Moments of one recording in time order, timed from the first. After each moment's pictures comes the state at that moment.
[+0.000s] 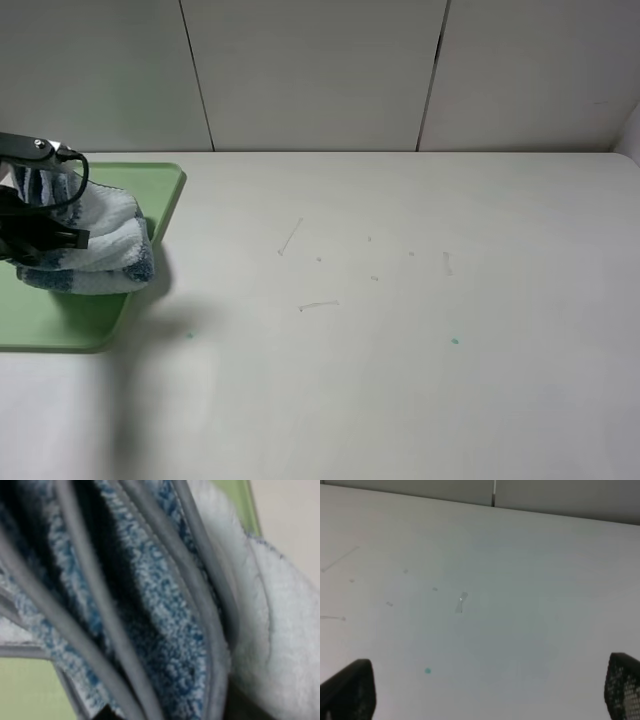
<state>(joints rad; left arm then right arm) 0.03 1.44 -0.45 0.12 -0.17 0.09 0.05 -0.01 -0.50 0.17 1.02 -0.15</state>
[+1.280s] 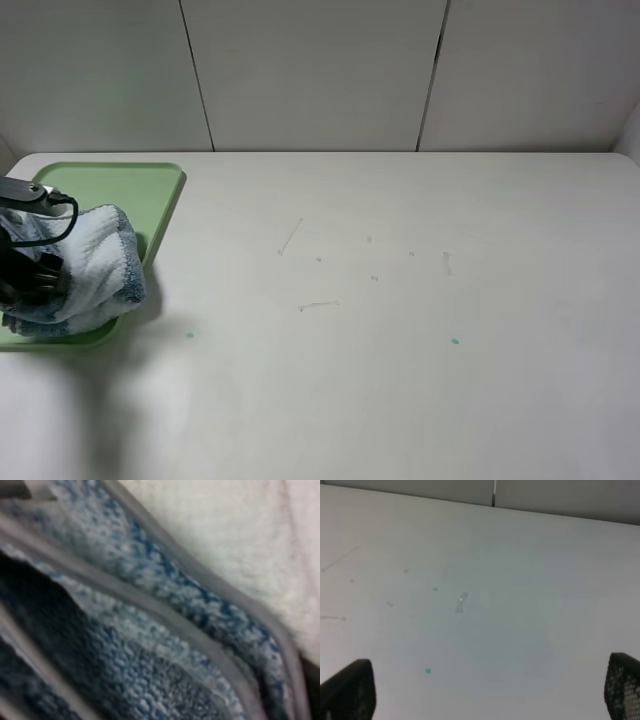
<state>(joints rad) 0.10 1.44 -0.40 0.19 -0.04 0.09 0.05 -0.01 -0.50 0.17 1.01 -0.15</state>
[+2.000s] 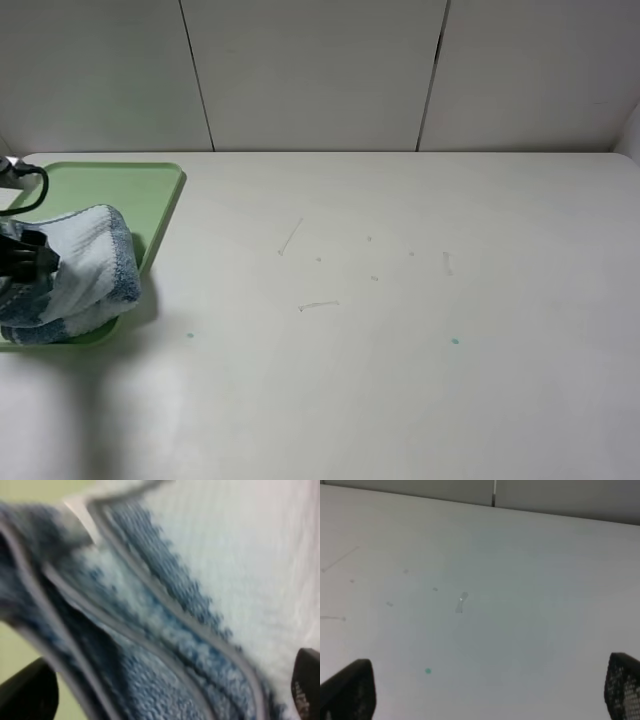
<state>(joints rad) 0.15 1.34 -0.44 0.19 0.00 0.04 0.05 -0.01 -0.50 0.17 1.01 -0.15</state>
